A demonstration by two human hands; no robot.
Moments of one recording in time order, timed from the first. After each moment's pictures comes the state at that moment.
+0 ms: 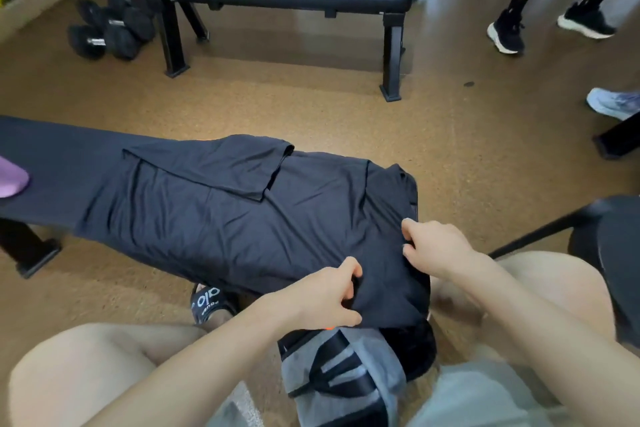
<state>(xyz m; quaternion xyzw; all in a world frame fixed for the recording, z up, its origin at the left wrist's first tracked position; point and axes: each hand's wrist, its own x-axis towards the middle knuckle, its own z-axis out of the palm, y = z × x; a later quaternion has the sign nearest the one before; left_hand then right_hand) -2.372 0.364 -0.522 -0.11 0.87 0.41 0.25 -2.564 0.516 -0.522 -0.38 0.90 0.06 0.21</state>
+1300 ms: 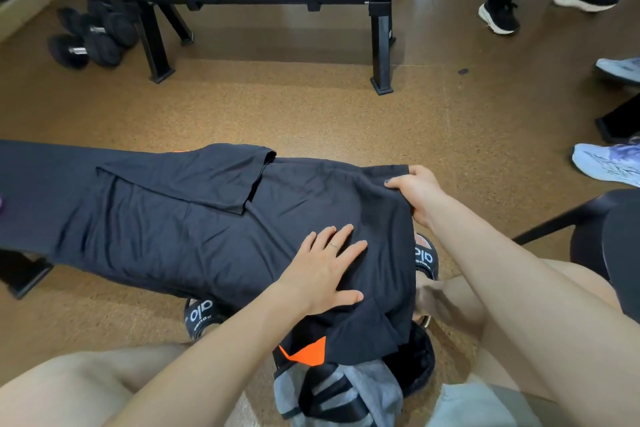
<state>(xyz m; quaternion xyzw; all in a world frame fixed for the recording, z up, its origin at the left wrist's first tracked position) -2.428 0.350 -0.562 -0.01 0.99 0.05 0.16 -2.646 0.455 -0.537 0.05 0.74 -0.58 0.34</state>
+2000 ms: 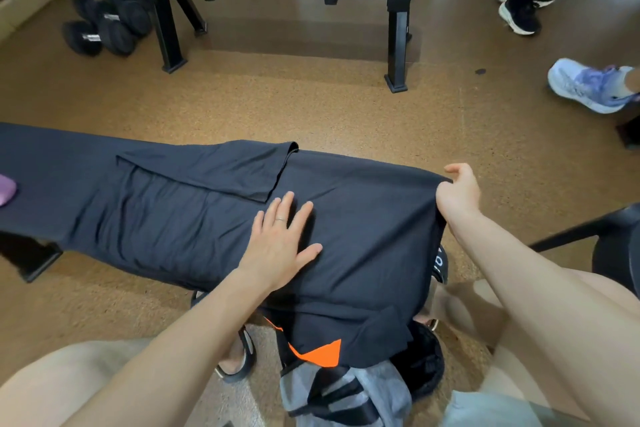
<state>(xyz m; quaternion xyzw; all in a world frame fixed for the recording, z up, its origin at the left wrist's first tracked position) -2.402 0.274 -0.568 -0.21 0.97 0.05 0.08 -2.660 0.473 -0.558 0.05 0.86 -0.48 0.17</state>
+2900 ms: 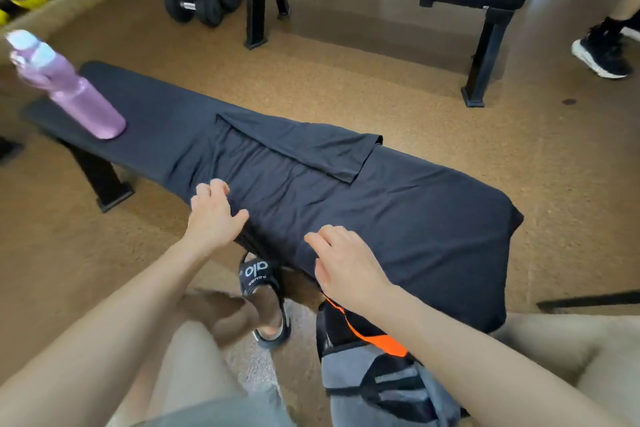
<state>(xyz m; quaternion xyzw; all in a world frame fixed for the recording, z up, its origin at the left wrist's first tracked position) -2.245 0.141 -0.544 -0.55 0.81 0.19 -0.04 -2.402 0.353 -0.561 -0.66 0.73 -0.16 0.07</state>
